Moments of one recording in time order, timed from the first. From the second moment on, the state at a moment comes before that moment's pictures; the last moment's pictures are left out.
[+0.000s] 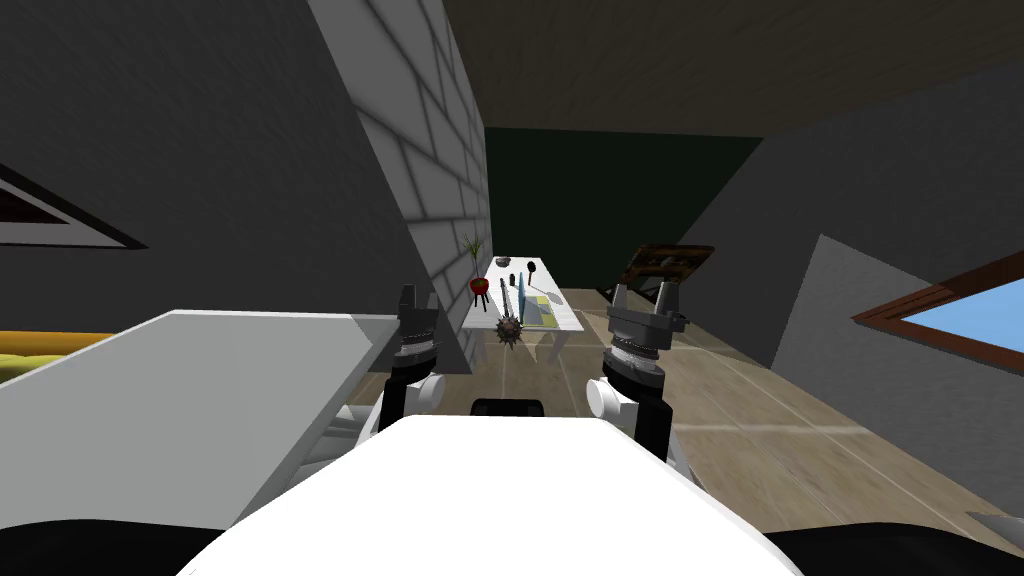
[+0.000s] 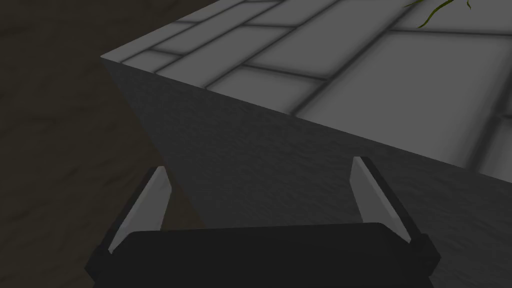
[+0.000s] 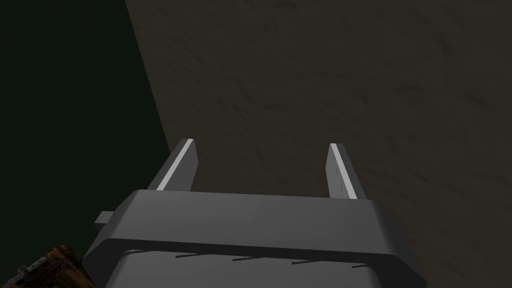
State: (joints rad) left arm 0.45 -0.02 -0.05 -2.21 0.01 -0.55 -0.10; right arm 0.50 0.04 -0.04 -2.40 -0.02 -0.60 -0.15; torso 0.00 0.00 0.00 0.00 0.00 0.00
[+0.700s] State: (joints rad) left arm 0.45 -0.02 -0.05 -2.21 0.01 -0.55 -0.10; right arm 0.50 0.04 -0.04 -2.40 -0.02 -0.60 -0.15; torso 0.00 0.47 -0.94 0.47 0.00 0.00
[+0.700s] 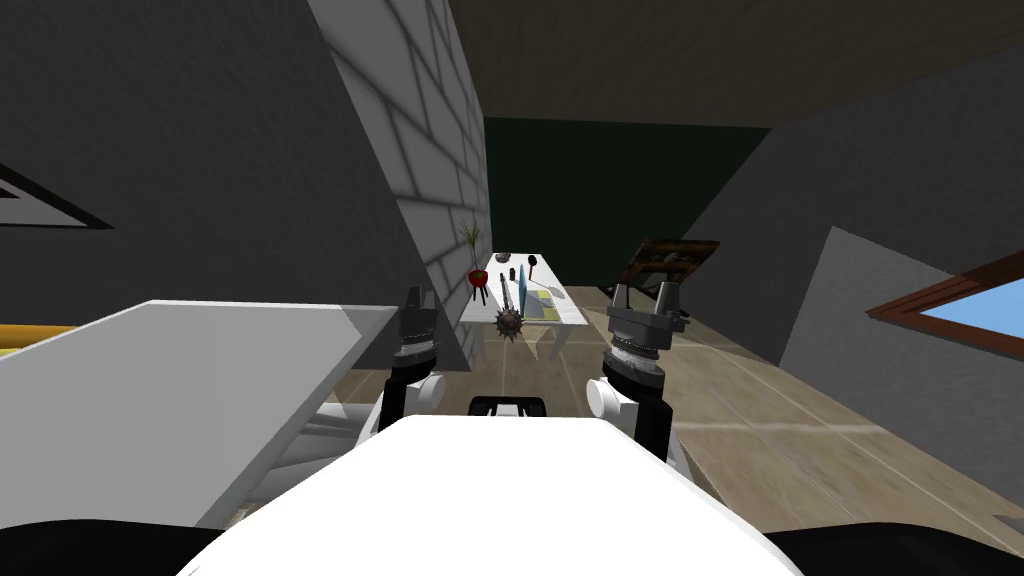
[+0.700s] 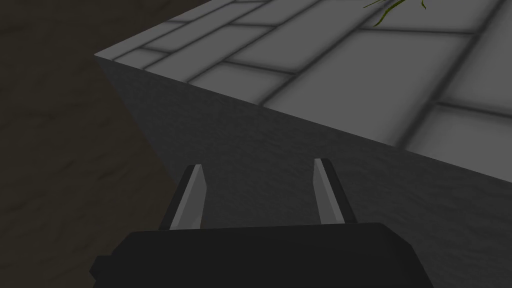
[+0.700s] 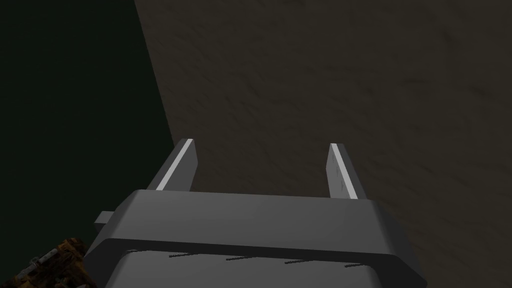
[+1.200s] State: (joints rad) left arm 0.45 -0.02 -0.05 -2.21 0.01 -0.55 -0.10; right arm 0.48 -0.02 -0.05 -2.38 -0.05 -0.60 -0.15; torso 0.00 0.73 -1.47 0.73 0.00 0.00
